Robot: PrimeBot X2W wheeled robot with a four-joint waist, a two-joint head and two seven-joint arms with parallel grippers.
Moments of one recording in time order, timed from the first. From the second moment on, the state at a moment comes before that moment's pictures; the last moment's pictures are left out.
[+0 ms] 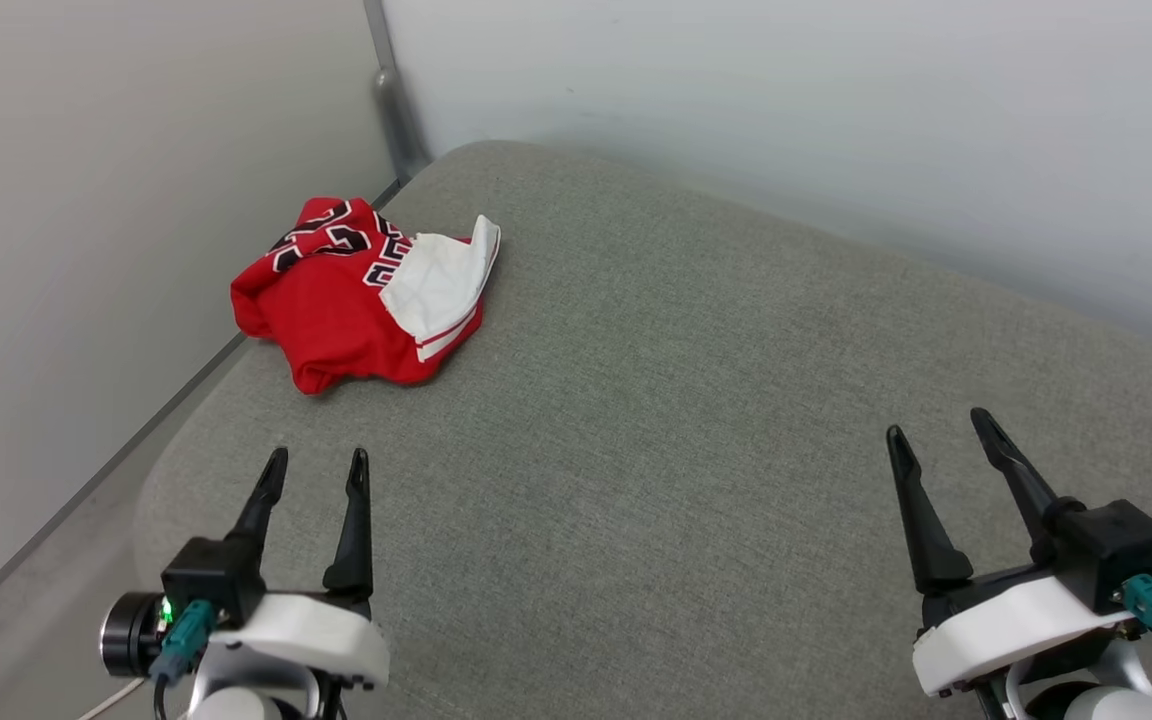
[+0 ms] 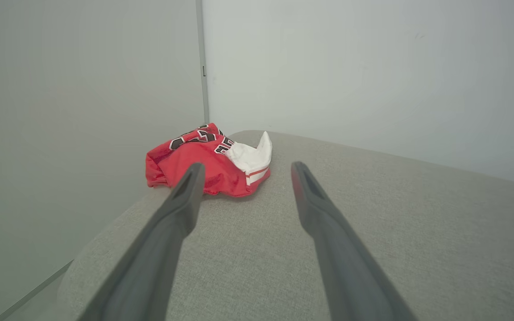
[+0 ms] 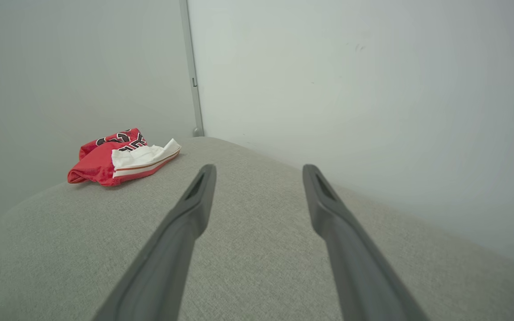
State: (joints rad) left arm -0.08 0.05 0.02 0.18 -0.10 -0.11 -0.26; right arm 0.00 -0.07 0.05 -0.11 0.08 0.13 -0.03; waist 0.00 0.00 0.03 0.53
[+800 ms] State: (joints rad) left arm -0.71 0.31 0.13 0.57 -0.28 -0.13 0.18; right arm -0.21 -0.15 0.05 -0.26 0.07 0.13 0.03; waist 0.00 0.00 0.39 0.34
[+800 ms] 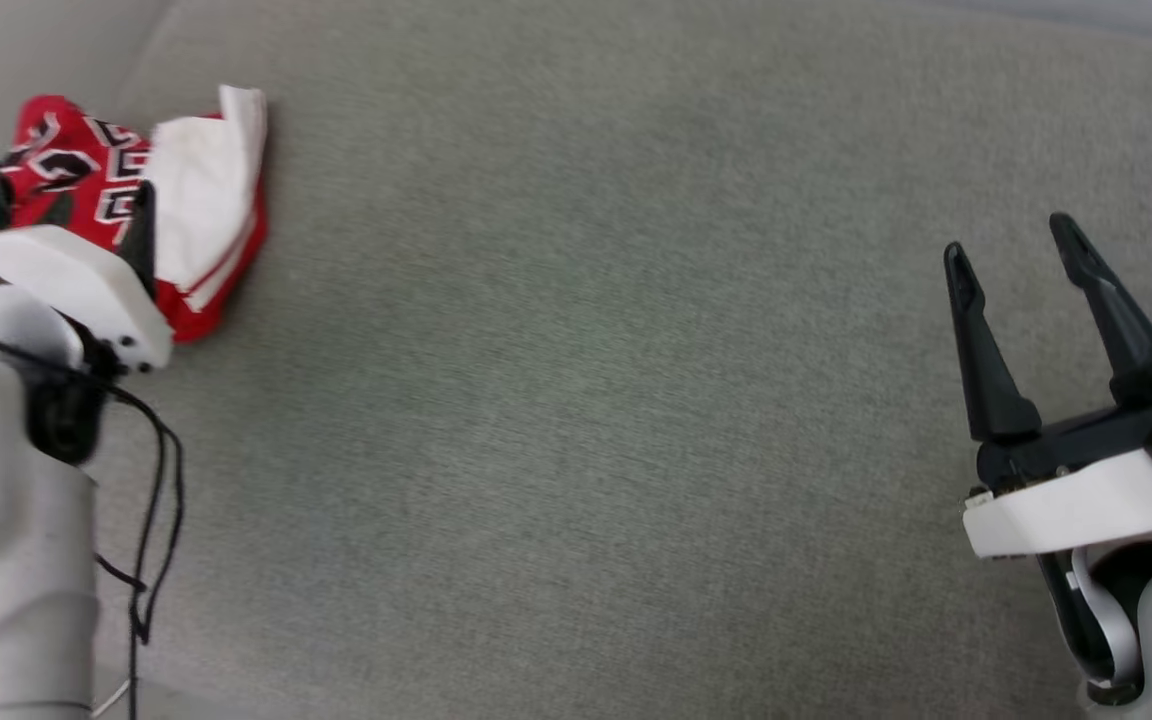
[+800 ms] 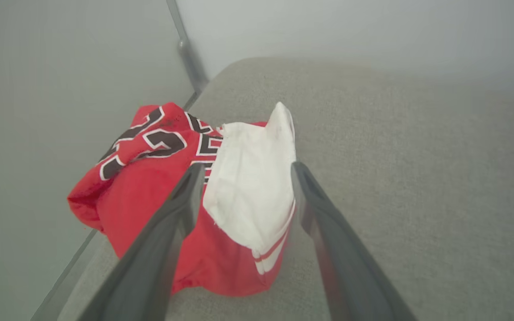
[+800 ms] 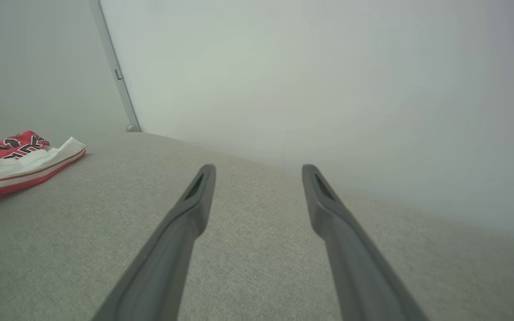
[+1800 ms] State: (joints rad) left arm -0.75 0.50 0.23 0.66 -0.38 -0.05 0.57; right arm -0.32 -0.15 0.05 -0.18 0.10 0.13 -0.05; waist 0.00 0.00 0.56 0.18
